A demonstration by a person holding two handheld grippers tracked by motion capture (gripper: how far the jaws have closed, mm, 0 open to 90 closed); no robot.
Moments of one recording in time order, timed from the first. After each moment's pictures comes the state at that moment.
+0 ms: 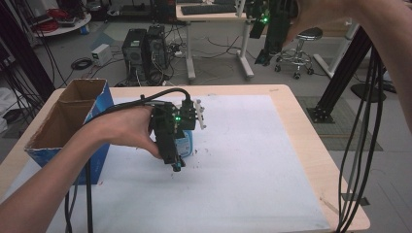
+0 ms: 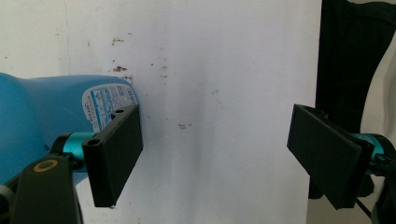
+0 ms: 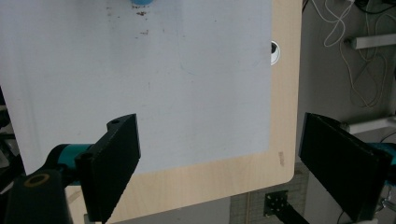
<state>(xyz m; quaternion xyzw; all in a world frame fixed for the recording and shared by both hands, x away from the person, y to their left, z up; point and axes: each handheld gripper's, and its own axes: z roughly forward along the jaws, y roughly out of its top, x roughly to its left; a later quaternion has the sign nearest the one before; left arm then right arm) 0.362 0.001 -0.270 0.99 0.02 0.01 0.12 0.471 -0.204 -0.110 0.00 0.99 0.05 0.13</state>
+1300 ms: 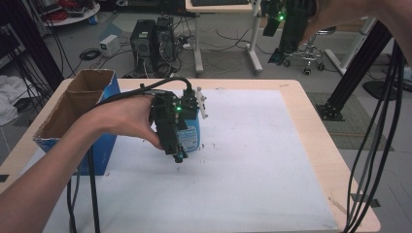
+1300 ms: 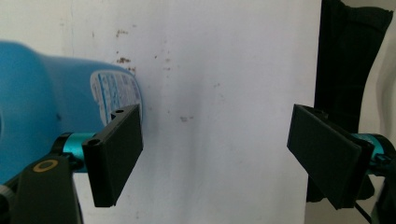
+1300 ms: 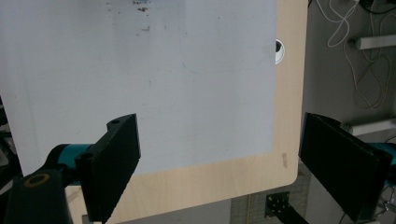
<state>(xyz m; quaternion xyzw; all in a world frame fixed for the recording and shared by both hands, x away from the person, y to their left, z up) 0.368 0.018 -0.267 0.99 0.03 0.00 0.13 0.474 -0.207 -0.122 0.00 0.99 0.05 0.13</state>
